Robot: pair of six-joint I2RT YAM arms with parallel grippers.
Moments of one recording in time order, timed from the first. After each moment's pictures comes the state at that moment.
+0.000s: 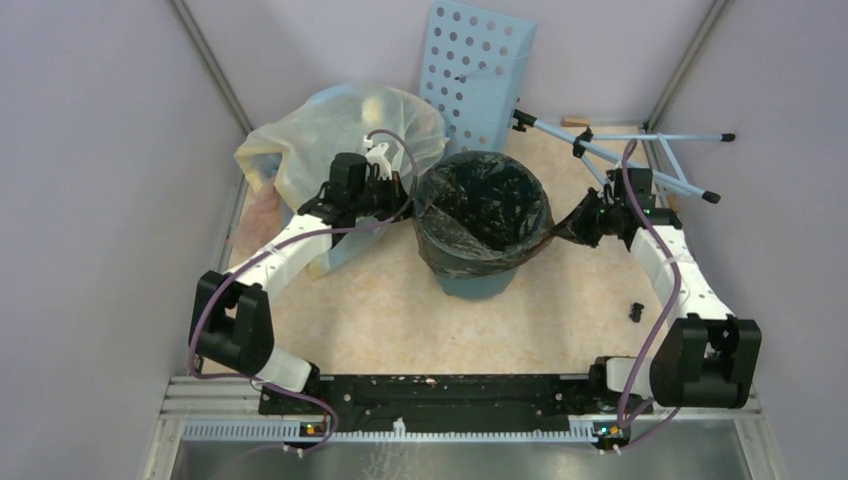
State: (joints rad) left arm -0.37 1.50 1.09 -0.14 0.47 -0.39; right arm -0.03 1.27 0.98 -0.59 -0.43 0.67
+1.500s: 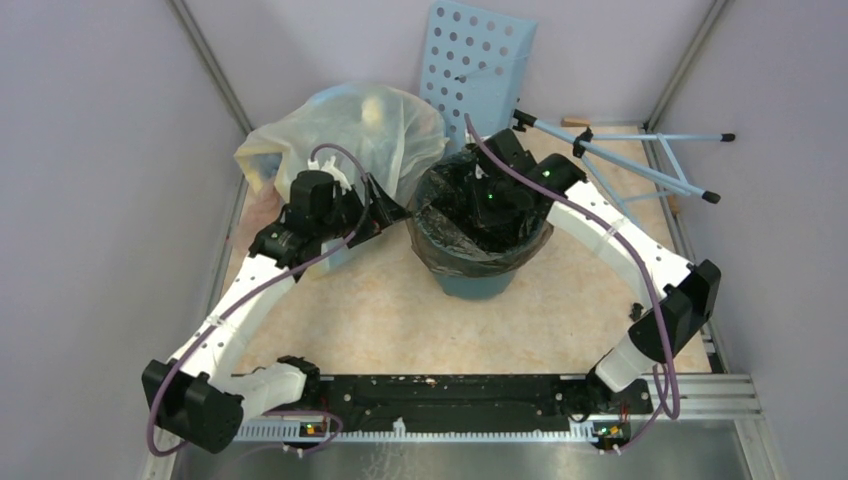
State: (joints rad) left arm -0.37 1.12 1.02 -0.45 0.29 -0.82; right arm 0.71 1.58 1.68 -1.02 0.06 0.37
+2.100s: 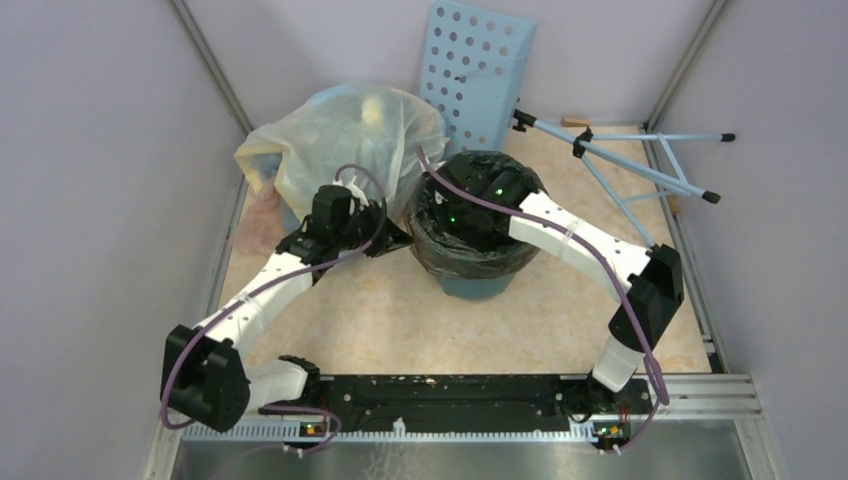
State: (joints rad) left arm -0.38 1.19 0.86 -0.25 0.43 -0.90; right arm 0.85 1.69 1.65 -0.94 0.04 0.39
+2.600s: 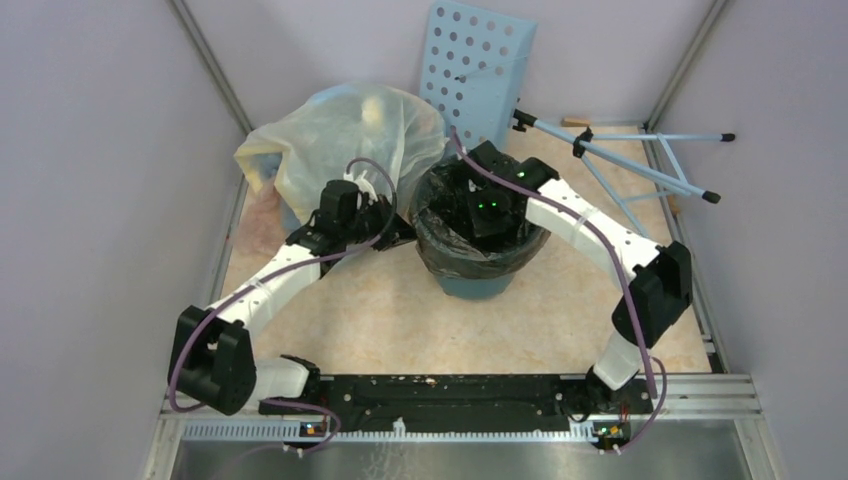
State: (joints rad) left arm -0.39 1.29 0.87 -0.14 0.46 -0.84; right arm 0.68 1.68 1.61 -1.01 0.09 0.39
